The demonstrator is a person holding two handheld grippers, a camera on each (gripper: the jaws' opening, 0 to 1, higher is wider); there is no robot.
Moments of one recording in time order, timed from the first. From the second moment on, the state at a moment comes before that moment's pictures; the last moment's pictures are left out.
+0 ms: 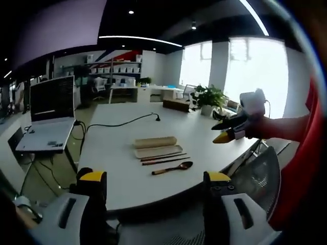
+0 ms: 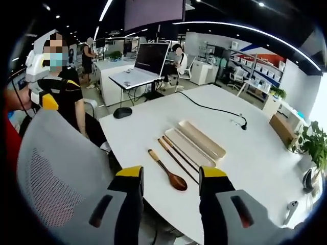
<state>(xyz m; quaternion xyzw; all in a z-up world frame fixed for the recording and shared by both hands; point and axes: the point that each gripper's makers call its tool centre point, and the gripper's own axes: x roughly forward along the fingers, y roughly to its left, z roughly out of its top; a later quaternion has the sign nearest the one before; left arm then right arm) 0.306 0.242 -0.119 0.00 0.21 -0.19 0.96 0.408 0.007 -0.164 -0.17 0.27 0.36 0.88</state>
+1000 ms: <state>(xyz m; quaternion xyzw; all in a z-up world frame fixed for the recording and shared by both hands) 0.309 0.244 -0.117 0.01 0.21 -0.19 0.96 0.409 0.024 -0.206 -0.21 0.31 0.40 0.84</state>
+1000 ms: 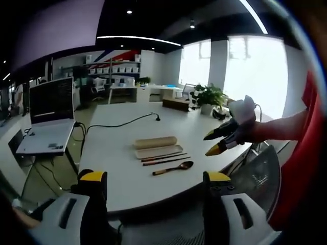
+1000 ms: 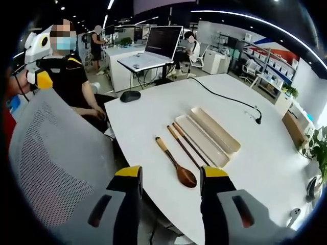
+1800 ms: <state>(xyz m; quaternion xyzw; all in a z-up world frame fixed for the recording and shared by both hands) 0.306 0.245 -0.120 0.01 0.22 -0.19 0.96 0.423 0.034 -0.205 -0.22 0.31 0.40 0.83</state>
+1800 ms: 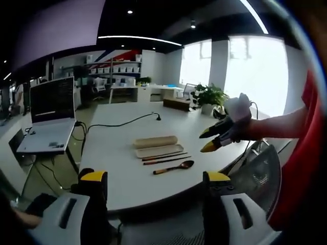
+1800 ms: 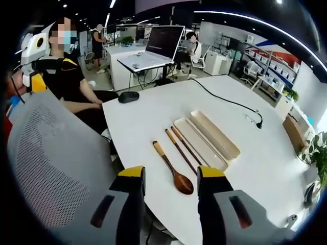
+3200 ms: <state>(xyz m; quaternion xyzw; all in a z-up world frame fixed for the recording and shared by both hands) 0.304 0.250 -0.115 0.01 0.21 -0.18 0.96 0.452 0.040 -0.204 -0.25 0.31 0.40 0.83</state>
